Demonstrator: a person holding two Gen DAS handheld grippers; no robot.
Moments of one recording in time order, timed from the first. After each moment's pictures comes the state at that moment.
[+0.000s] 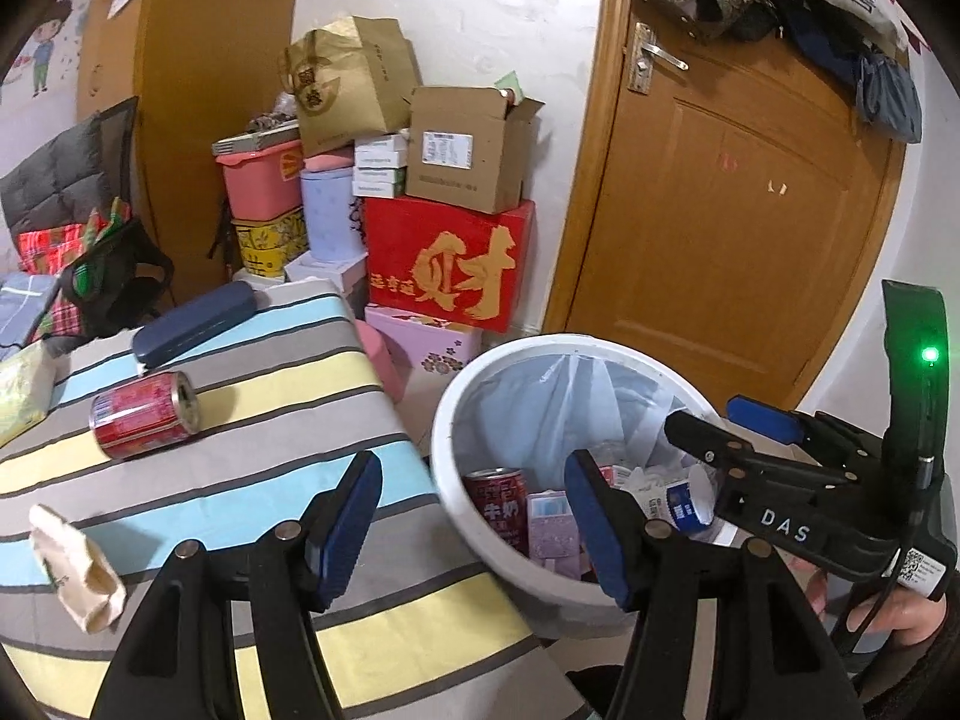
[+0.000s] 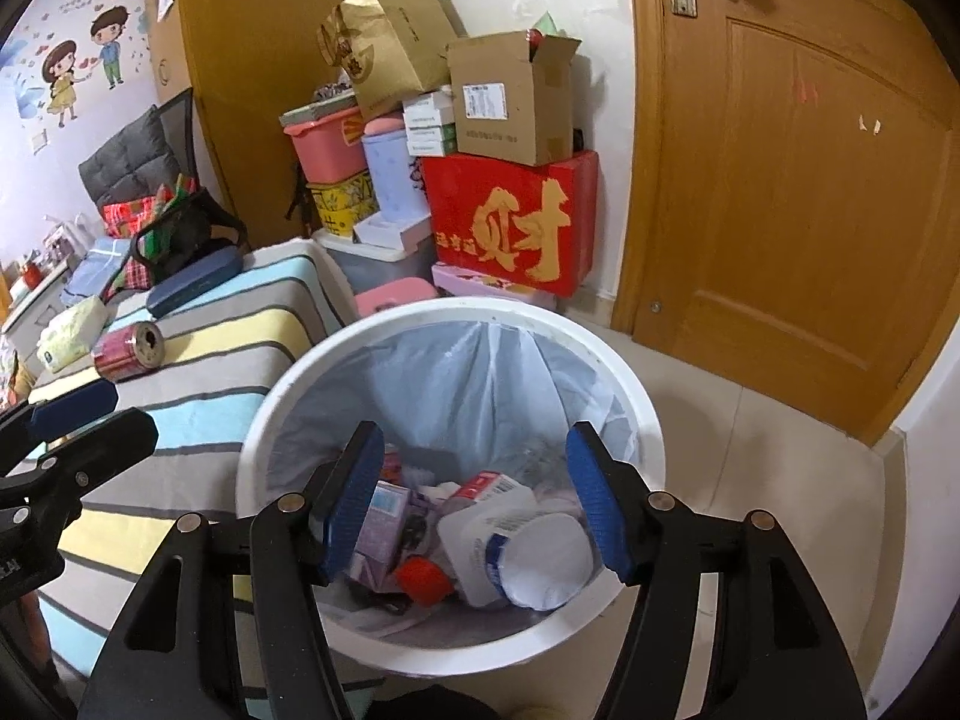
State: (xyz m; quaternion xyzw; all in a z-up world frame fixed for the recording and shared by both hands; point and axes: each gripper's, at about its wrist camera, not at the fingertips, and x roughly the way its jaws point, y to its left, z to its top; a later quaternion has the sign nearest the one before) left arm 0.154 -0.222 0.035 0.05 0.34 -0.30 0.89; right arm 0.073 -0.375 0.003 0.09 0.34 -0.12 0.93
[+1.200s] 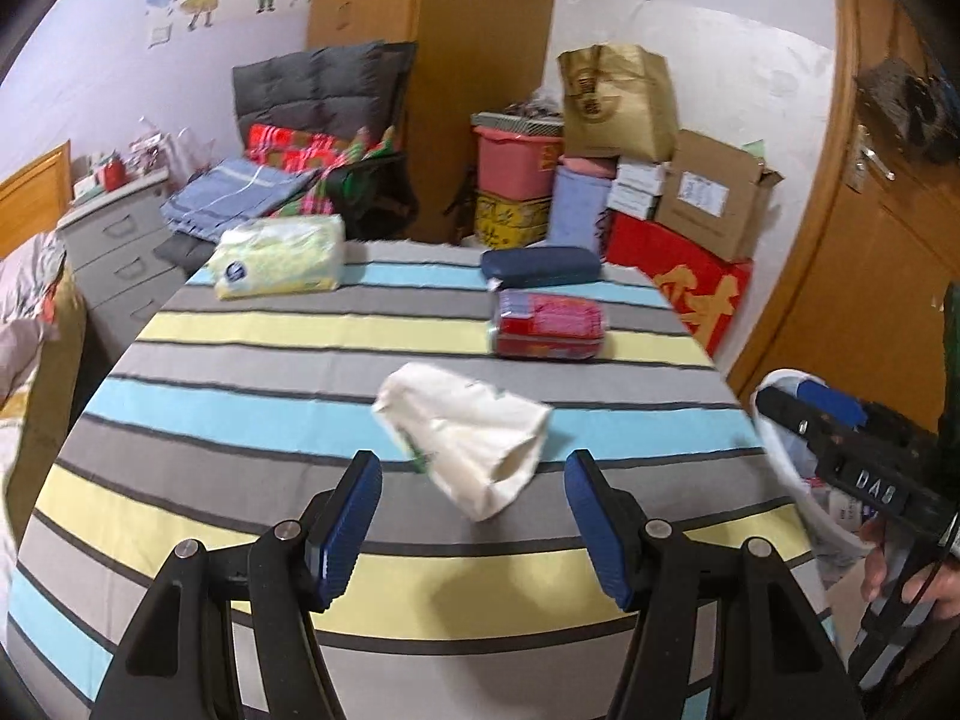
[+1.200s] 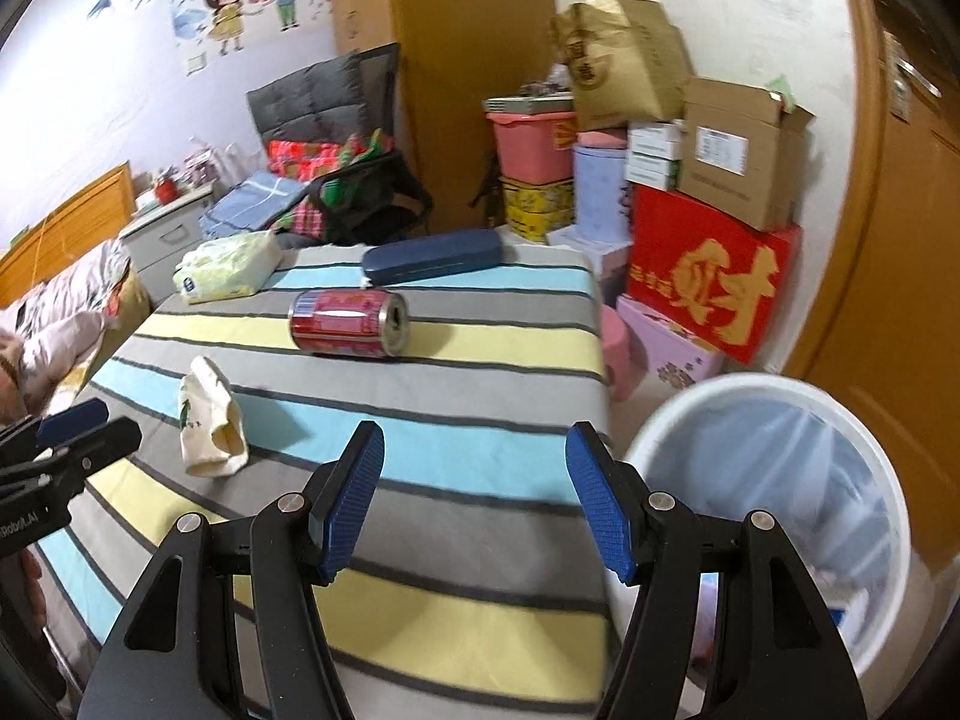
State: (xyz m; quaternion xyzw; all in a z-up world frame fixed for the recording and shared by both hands) left arm 0.158 0.011 0.009 -0.04 0.36 -0.08 0.93; right arm 0.130 -0.234 0.007 0.01 0.33 0.06 0.94
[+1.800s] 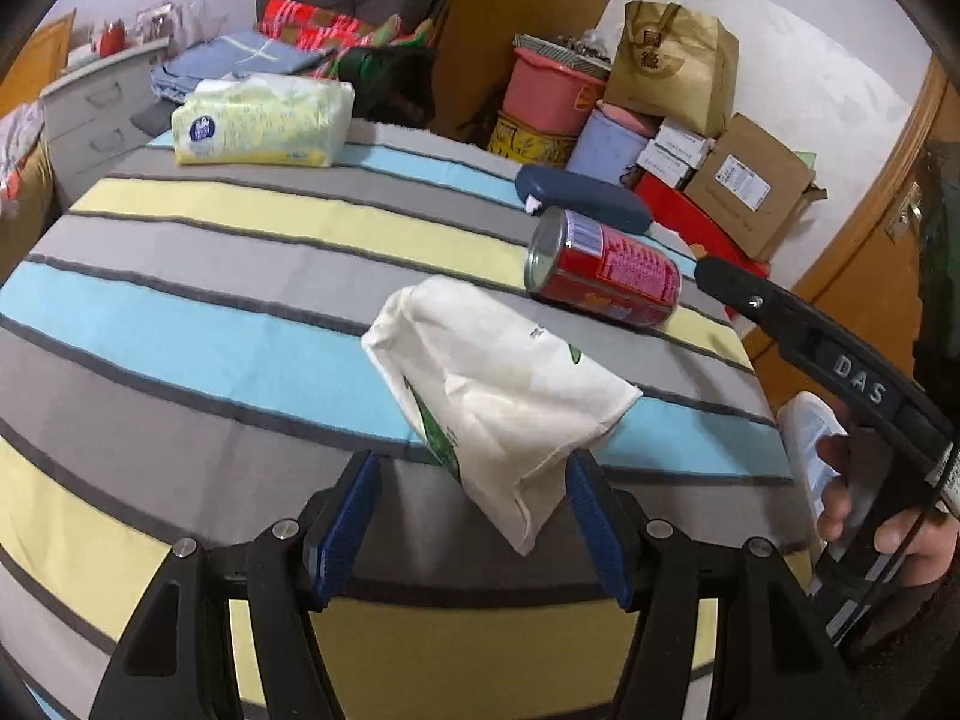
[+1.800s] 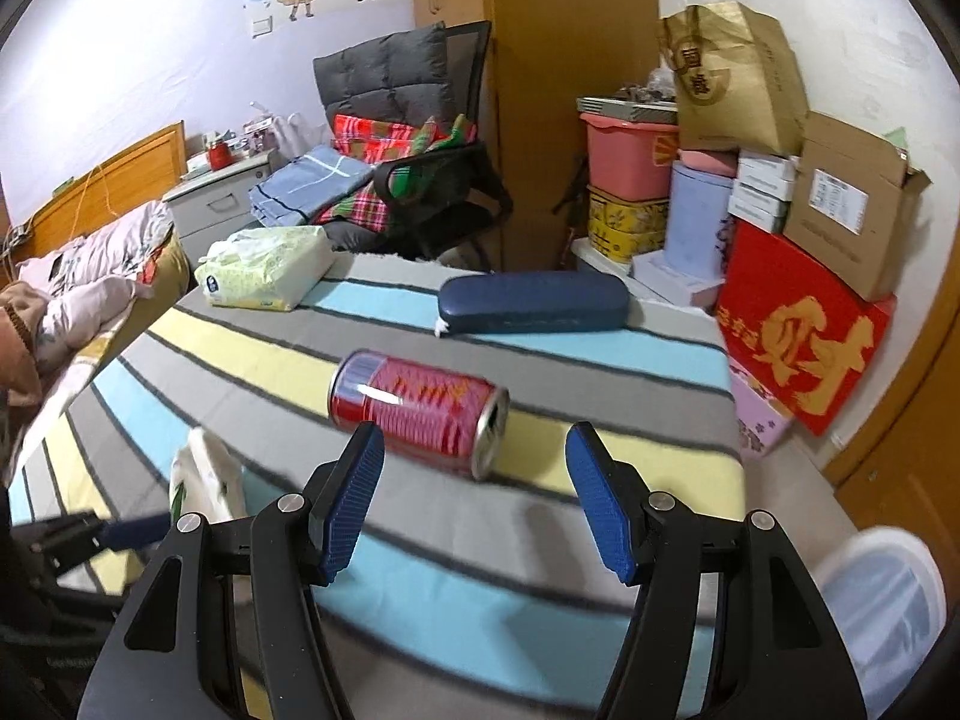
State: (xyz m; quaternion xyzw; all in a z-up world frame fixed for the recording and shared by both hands) left arm 0.225 0.023 -0.050 -0.13 0.44 -0.10 0.88; right arm 0.207 -0.194 0.004 -0.03 0.33 0.14 0.93
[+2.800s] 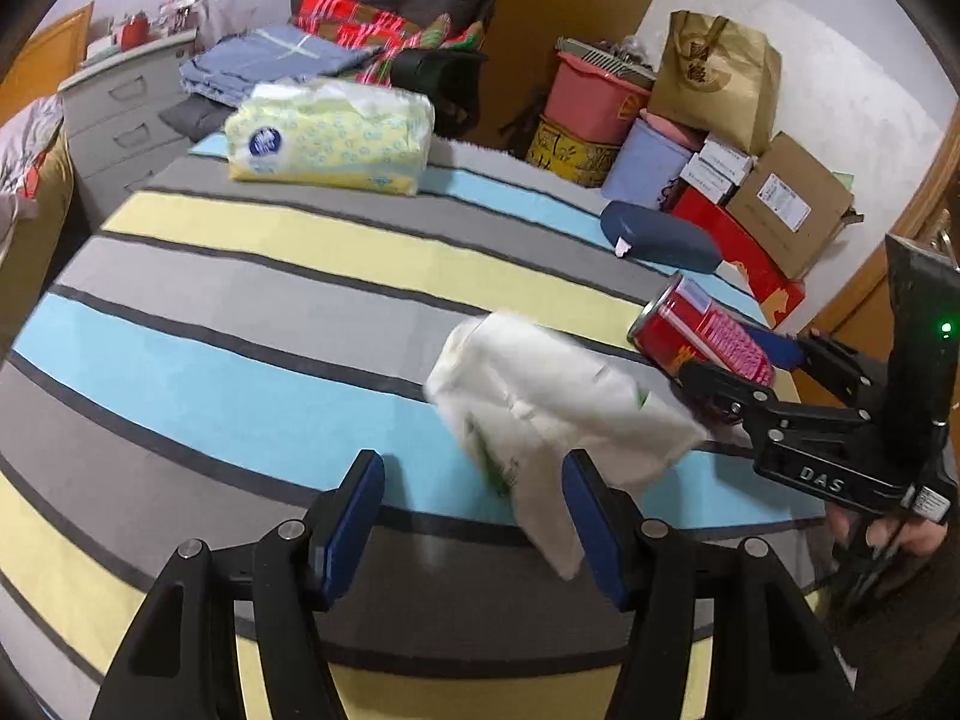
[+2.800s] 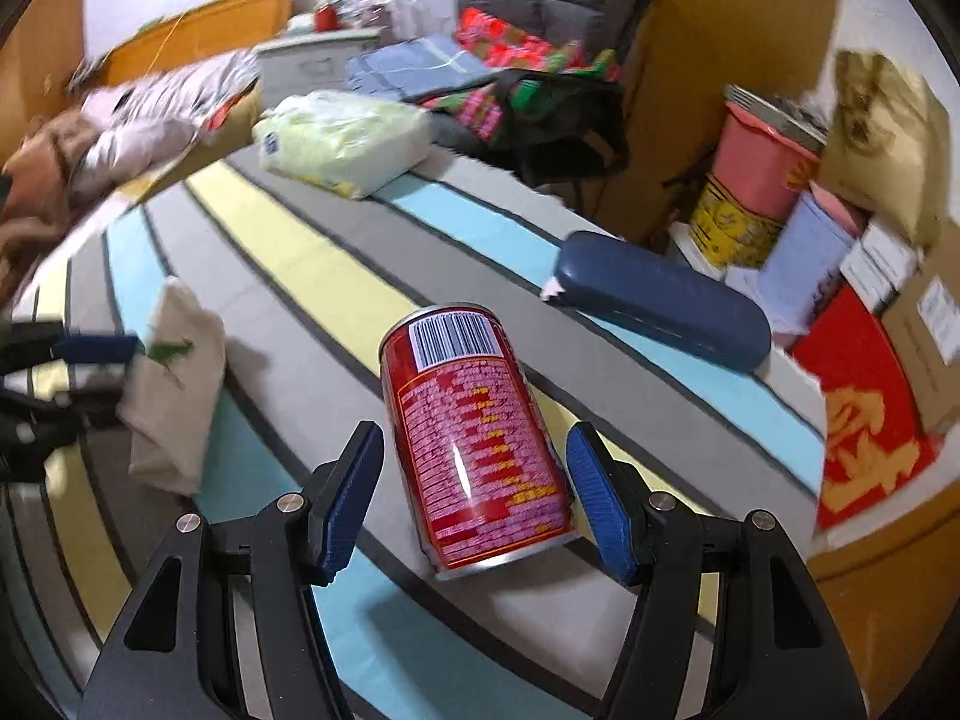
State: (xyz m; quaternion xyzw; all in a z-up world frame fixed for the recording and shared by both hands) left arm 0.262 0.075 -0.051 -0.14 0.45 -0.07 0.88; right arm 0.244 -0.157 -0.015 -0.17 0.41 0.24 0.87
